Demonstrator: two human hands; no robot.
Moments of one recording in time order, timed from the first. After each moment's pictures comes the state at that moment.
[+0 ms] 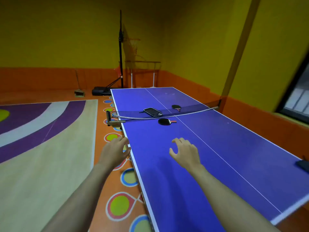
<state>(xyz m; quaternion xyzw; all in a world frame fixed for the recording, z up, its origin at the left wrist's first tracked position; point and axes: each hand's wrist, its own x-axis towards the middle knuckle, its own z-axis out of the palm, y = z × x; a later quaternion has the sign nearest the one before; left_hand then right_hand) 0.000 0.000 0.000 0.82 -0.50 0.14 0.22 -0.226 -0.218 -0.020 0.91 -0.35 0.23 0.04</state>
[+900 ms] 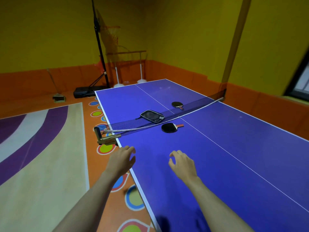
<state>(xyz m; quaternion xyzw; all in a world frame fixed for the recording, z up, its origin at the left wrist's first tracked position) 0.295 -0.240 -0.061 0.79 -0.59 0.08 0.13 0.045 -0.388 -0.096 0.88 -0.43 0.18 -0.09</state>
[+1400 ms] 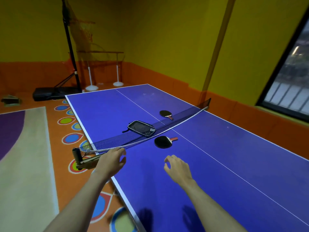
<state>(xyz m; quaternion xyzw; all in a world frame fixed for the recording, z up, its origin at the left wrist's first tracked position) 0.504 -0.376 -0.067 0.76 -0.62 0.03 0.19 0.213 -0.487 -0.086 0.86 -0.49 0.13 -0.06</state>
